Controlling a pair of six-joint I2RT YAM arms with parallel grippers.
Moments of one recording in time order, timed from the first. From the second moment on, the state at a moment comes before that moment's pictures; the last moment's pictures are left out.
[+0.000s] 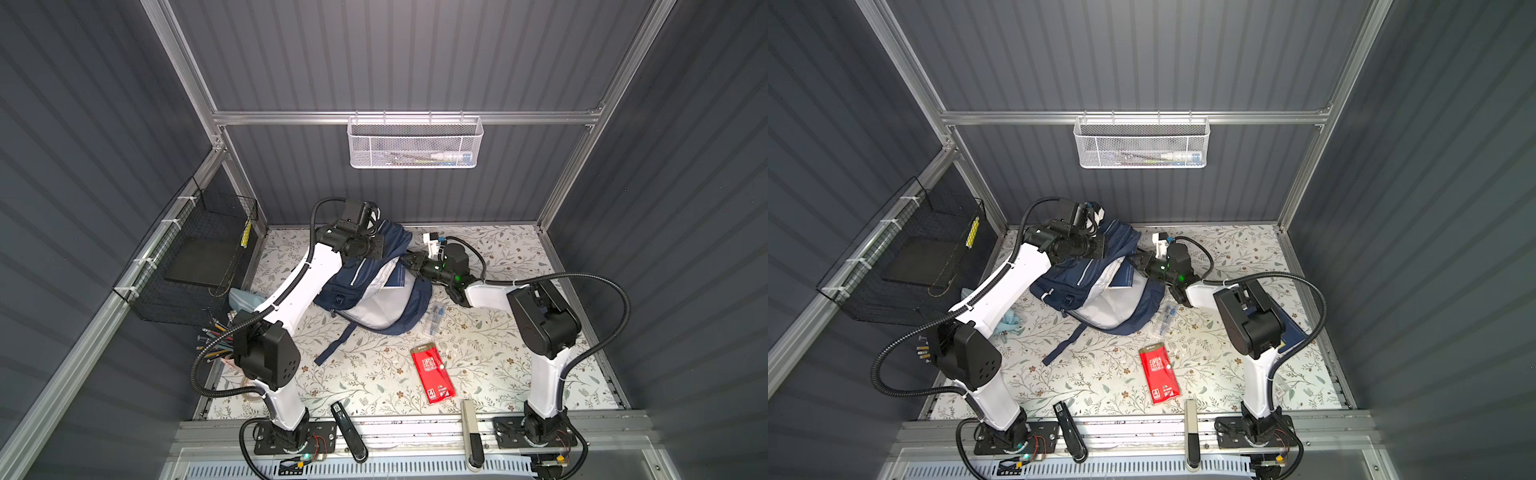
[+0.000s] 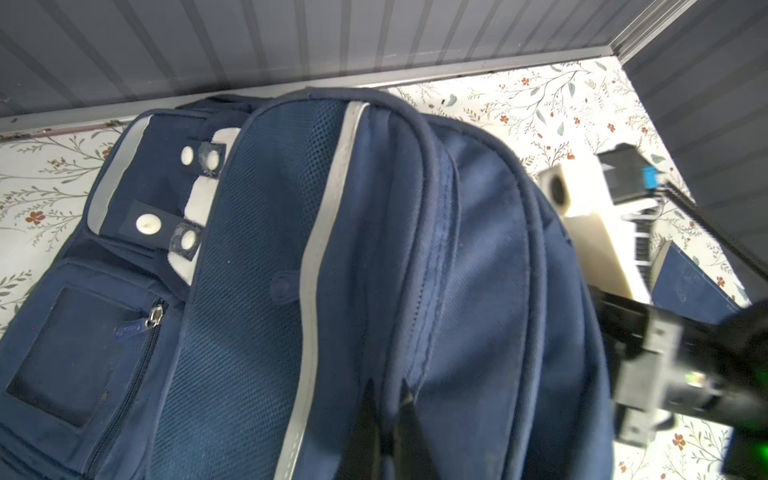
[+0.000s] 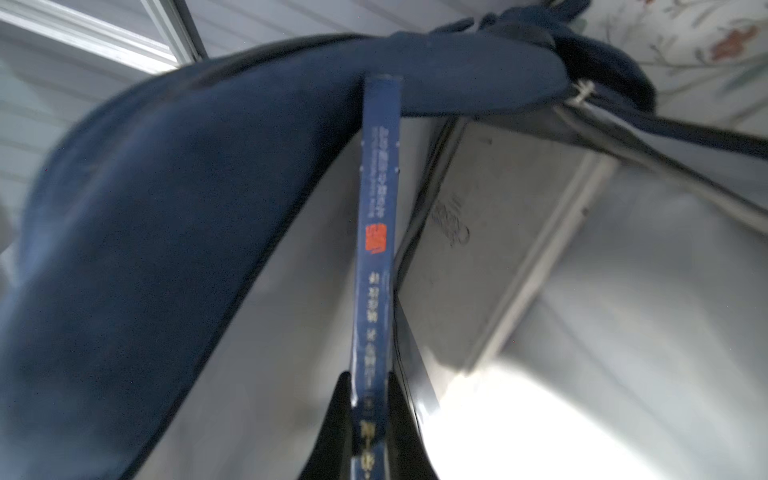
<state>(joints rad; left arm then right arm) -0.48 1.76 1.76 -0.79 0.08 -0.21 0.51 2.06 1.21 0.71 -0.52 1.12</state>
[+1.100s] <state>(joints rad) -0.50 1.78 1.62 -0.64 0.19 -0.31 0.47 1.51 0.90 0.14 -0.28 0.84</state>
